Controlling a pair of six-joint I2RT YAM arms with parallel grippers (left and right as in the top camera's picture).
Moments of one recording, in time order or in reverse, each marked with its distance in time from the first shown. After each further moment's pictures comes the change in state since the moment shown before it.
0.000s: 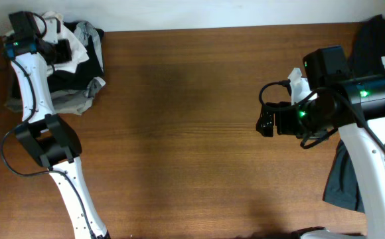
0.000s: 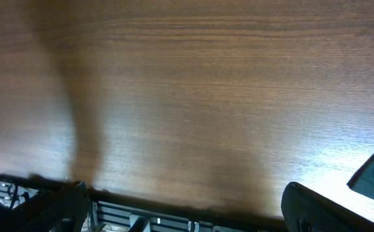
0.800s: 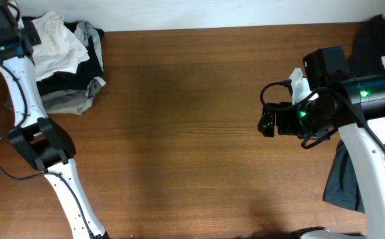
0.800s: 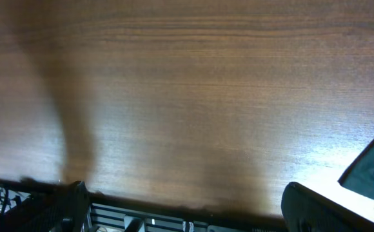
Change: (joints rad) left arm 0.063 0.027 0.061 0.413 -0.322 -0.077; right arm 0.000 0.000 0.000 -0.006 0.025 0.000
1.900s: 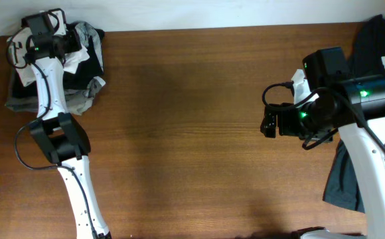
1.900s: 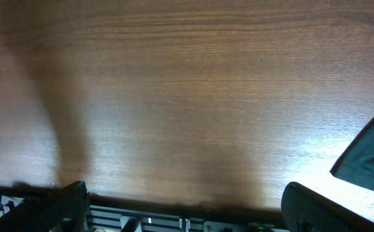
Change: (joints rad) left arm -0.112 0.099 0.009 -0.033 0.269 -0.042; right arm 0.000 0.000 0.000 -0.017 0.033 0.026
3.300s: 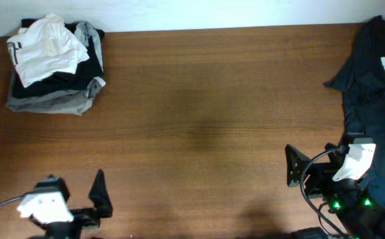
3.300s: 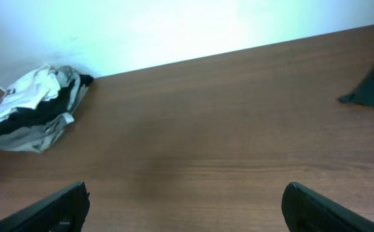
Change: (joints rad) left arm -0.525 -2.588 -1.881 -0.310 -0.445 -0.248; right arm 0.000 -0.943 -0.663 0.656 0.107 0.053
